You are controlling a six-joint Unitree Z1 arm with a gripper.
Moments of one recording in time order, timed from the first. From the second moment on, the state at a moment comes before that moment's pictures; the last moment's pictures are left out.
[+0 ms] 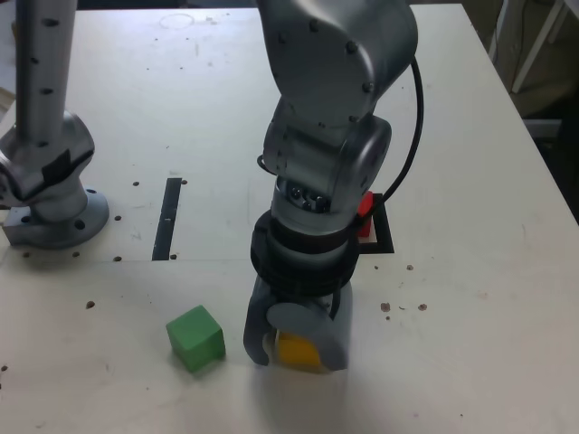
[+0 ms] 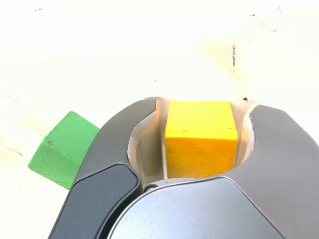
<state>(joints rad) -0.55 2.07 -1.42 1.04 -0.06 -0.40</state>
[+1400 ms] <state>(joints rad) -0.22 1.90 -1.64 1.34 0.08 -0.13</state>
